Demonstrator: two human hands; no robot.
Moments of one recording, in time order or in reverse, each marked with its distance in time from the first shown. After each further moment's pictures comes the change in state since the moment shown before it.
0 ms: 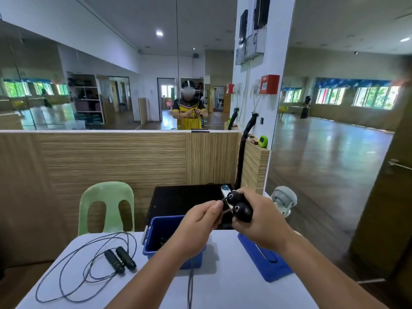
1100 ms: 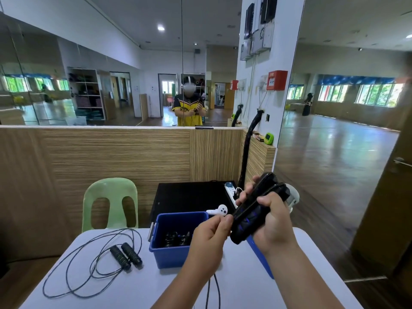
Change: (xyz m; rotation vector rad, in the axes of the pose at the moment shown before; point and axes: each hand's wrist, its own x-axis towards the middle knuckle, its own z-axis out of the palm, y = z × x) left_hand -0.018 -0.047 0.023 -0.106 0.246 -0.032; right_hand 0.010 -0.033 0.039 1.548 0.340 0.250
